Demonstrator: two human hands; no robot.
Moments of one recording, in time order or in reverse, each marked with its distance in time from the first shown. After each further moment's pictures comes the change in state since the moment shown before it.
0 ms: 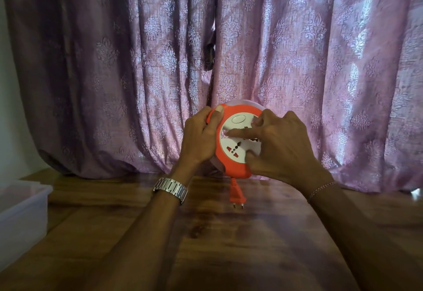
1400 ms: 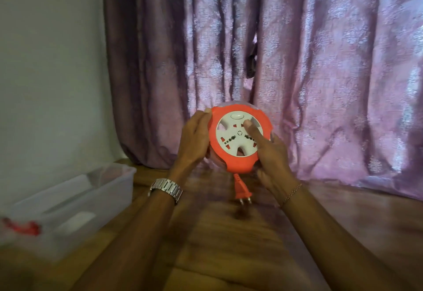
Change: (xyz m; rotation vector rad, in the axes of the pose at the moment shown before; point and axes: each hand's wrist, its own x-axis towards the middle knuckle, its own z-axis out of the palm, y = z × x) left_hand -0.035 0.032 -0.119 -0.019 0.163 -0.257; right_hand 0.015 -0.112 0.025 1.945 0.103 1.003
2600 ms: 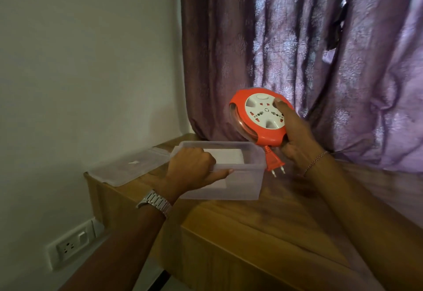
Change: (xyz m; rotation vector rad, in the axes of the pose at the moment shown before) left_hand -0.077 -0.054 -0.192 1.408 -0.450 0.419; right_hand -0.003 0.052 0.086 0.094 -0.099 0.342
